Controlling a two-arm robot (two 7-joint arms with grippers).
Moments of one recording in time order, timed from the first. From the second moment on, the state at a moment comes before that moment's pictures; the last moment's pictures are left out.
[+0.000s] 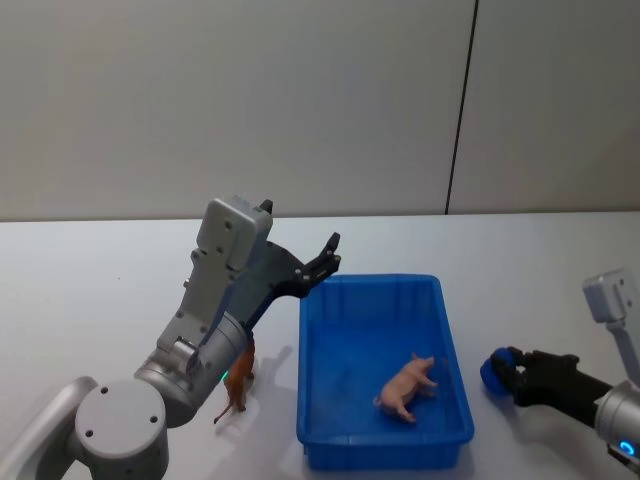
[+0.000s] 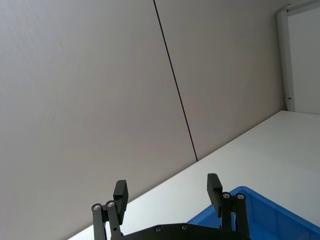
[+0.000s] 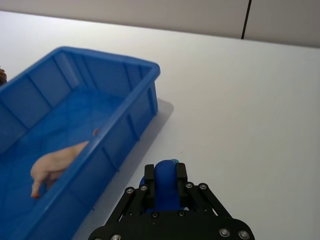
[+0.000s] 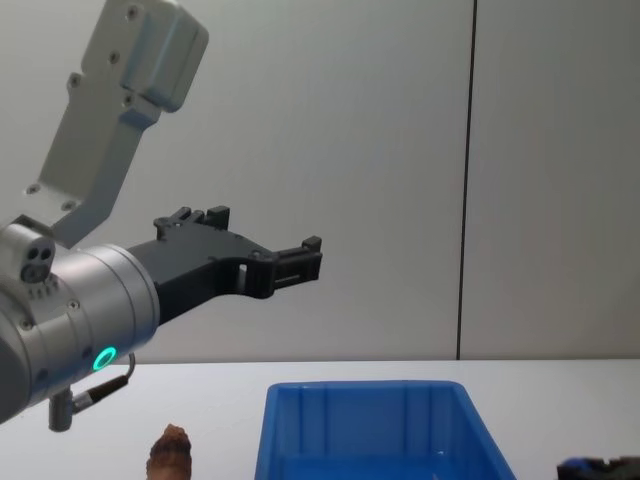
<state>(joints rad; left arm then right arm) -0.24 0.38 0.45 -1.63 -0.20 0.01 -0.01 0.16 0.35 -0.24 -1.39 0.32 0.30 0.41</state>
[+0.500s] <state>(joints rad) -0.24 0.38 0.45 -1.63 -0.20 0.01 -0.01 0.19 0.35 -0.23 -1.45 0.35 0.23 0.42</state>
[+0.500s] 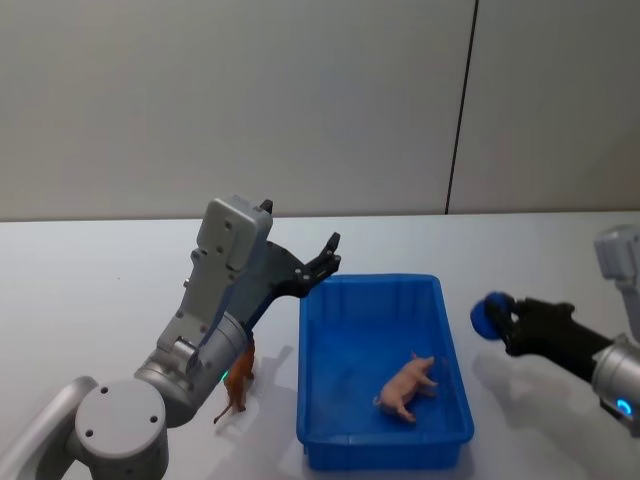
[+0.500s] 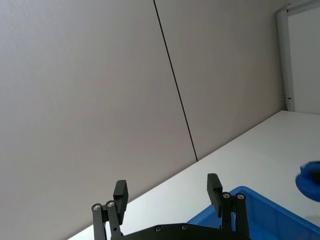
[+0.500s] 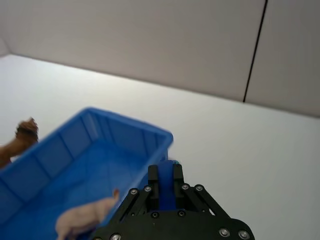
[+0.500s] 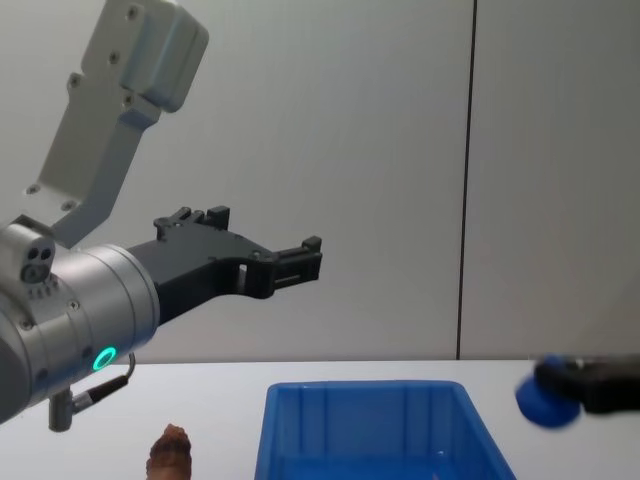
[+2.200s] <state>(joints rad) -0.24 0.38 0.45 -1.63 -0.20 0.01 -0.01 0.34 0.24 -0.32 -1.33 0.33 0.21 0.58</state>
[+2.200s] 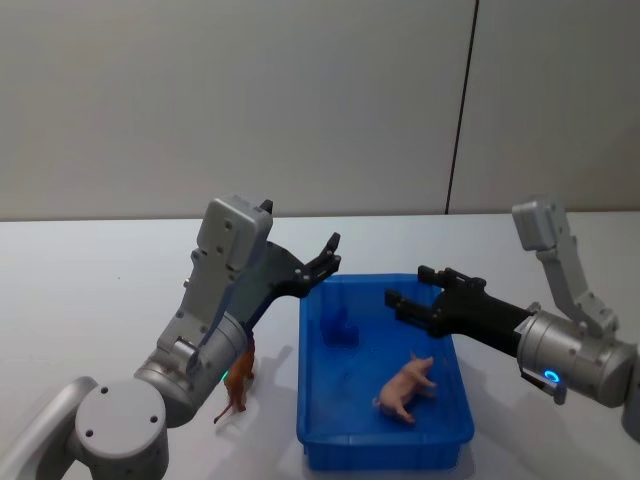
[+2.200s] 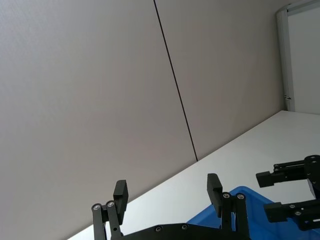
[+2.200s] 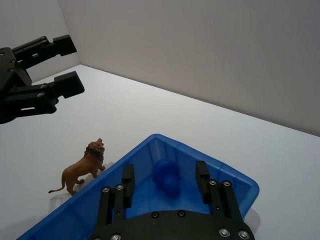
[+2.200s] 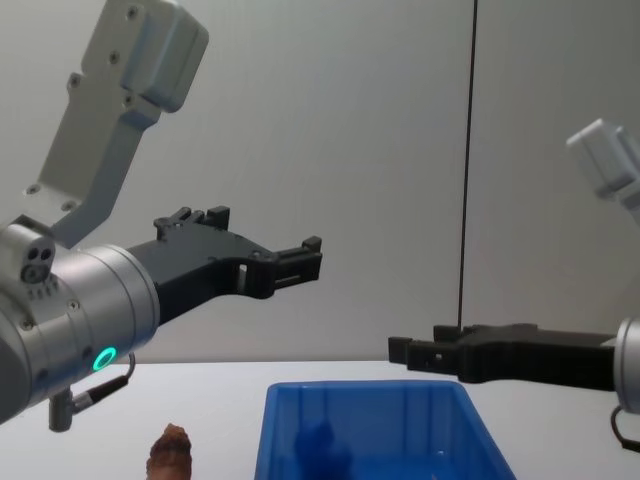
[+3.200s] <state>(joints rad) -0.24 0.38 0.45 -1.63 -0.20 0.01 -0.01 0.22 0.36 -0.24 -1.46 0.44 0.17 0.44</state>
